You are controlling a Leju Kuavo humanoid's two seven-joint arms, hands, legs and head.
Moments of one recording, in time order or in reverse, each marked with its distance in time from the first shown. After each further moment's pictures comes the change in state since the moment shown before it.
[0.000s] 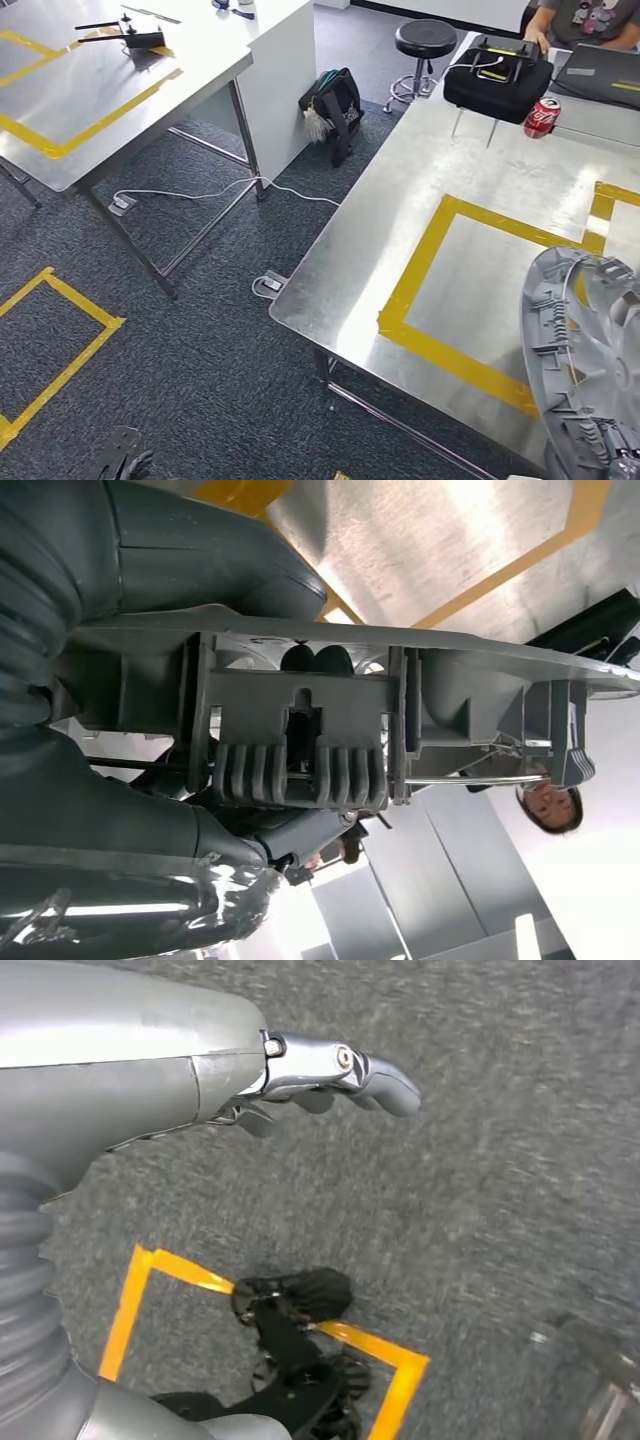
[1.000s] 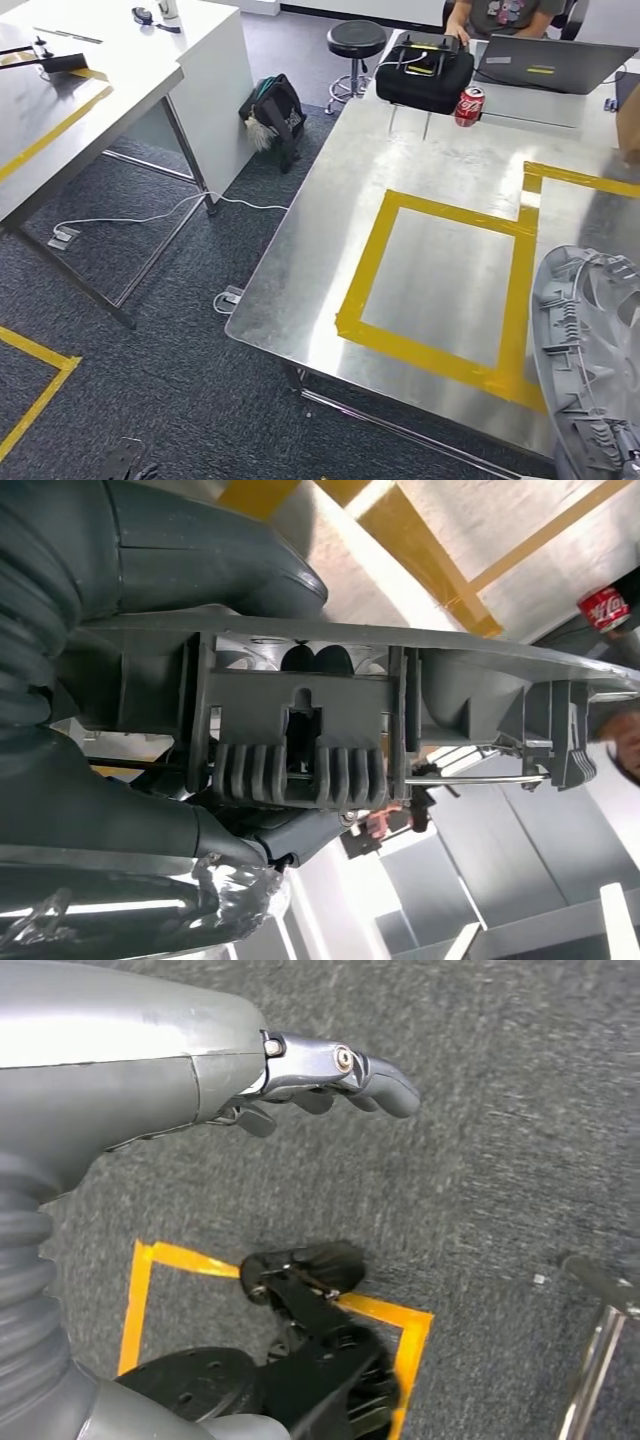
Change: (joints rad) left arm 0.064 -0.077 0.079 -0.115 -0.055 -0.064 0.039; right arm 0.010 0.061 -0.066 -0.019 -0.058 0.046 -0.080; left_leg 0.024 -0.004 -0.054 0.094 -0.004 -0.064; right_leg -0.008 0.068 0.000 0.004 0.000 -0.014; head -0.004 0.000
